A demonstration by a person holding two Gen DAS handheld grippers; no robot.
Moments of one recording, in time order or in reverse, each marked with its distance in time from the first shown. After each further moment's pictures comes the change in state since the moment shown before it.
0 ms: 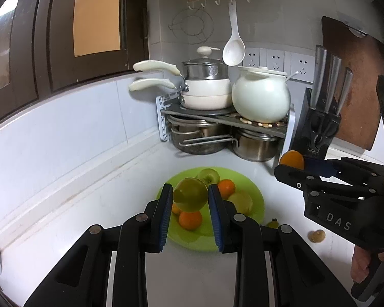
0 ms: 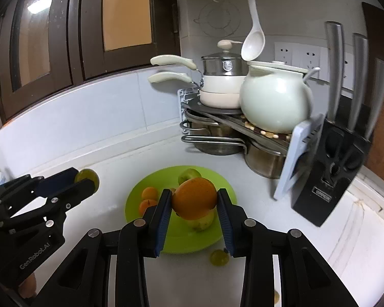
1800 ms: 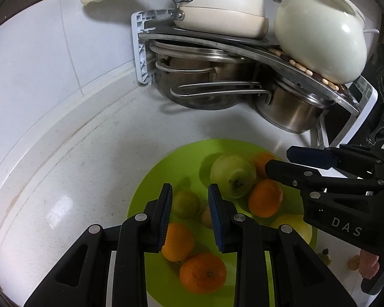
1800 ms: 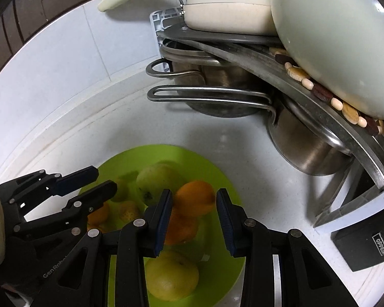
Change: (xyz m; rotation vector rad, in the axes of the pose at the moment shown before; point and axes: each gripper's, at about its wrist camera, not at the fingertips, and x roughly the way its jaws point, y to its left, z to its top) left arm 0.206 0.017 0.009 -0.030 0.376 -0.109; right arm 0.192 -0.032 0.030 0.022 0.388 0.062
